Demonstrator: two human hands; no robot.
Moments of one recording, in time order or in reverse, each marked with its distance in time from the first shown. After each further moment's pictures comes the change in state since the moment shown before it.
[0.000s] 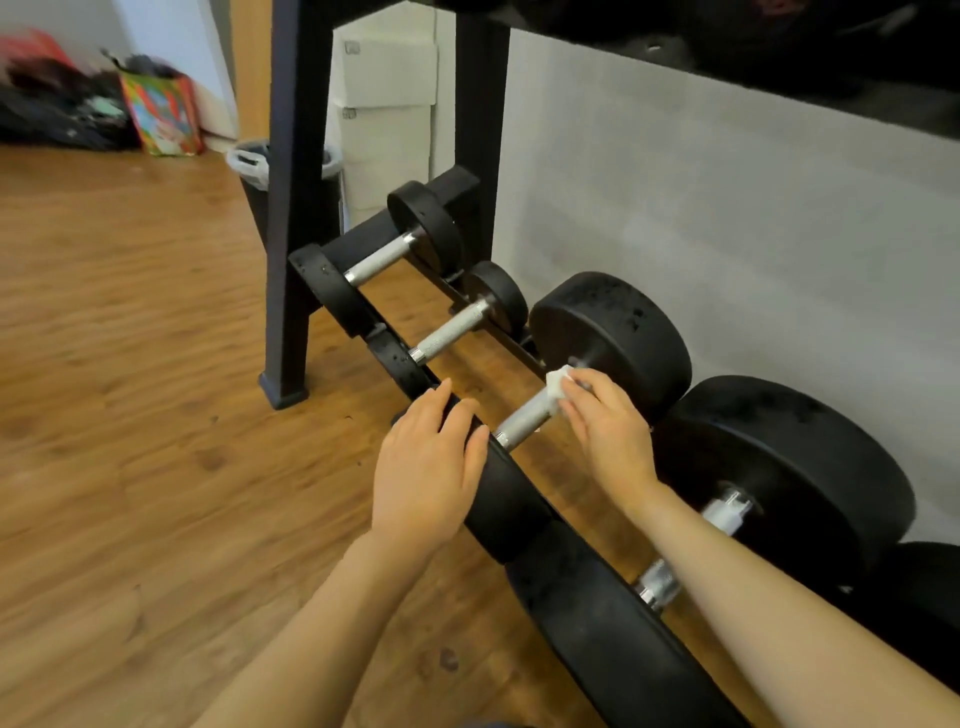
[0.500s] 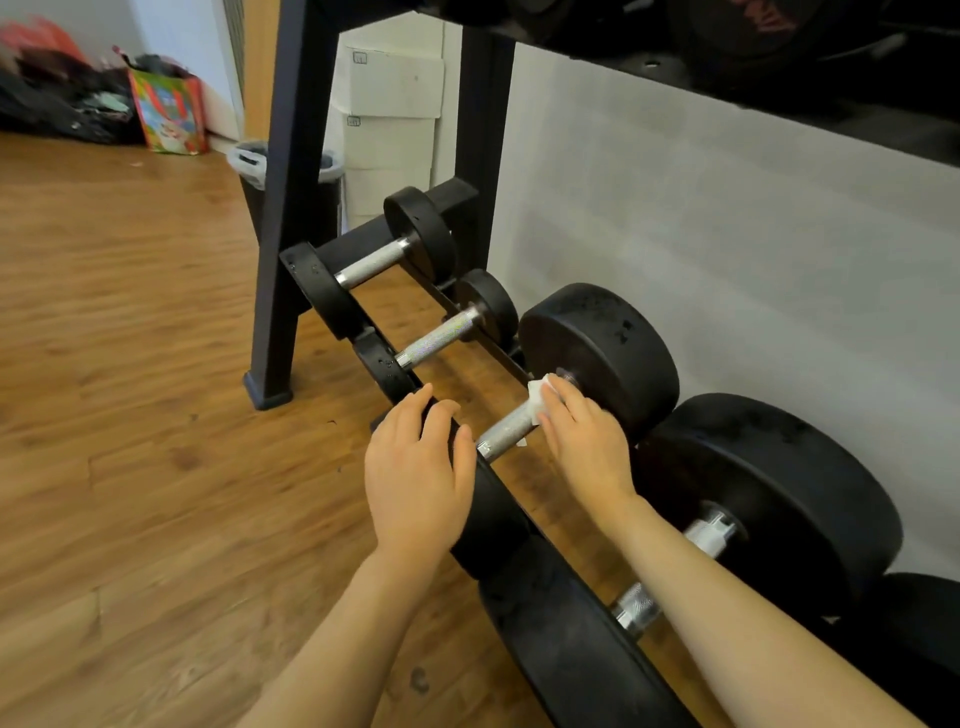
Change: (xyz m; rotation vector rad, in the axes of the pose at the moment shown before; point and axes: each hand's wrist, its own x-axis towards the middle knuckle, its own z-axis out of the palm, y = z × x) left_hand 0.000 0.017 0.024 -0.122 0.244 -0.166; right_hand 0.008 0.006 0.012 -0.260 -0.032 -0.117
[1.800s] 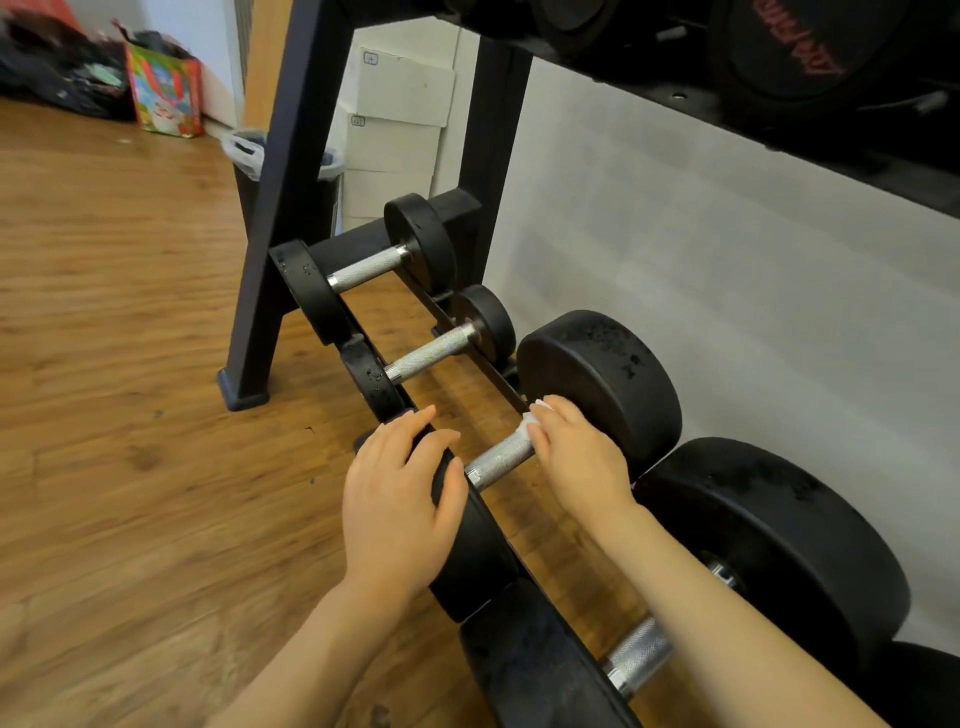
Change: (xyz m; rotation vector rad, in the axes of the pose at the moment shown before) left_hand 0.001 -0.013 0.005 -0.114 0.039 0.097; right_hand 0.027 -0.002 -0.015 0.093 -0.329 0.153
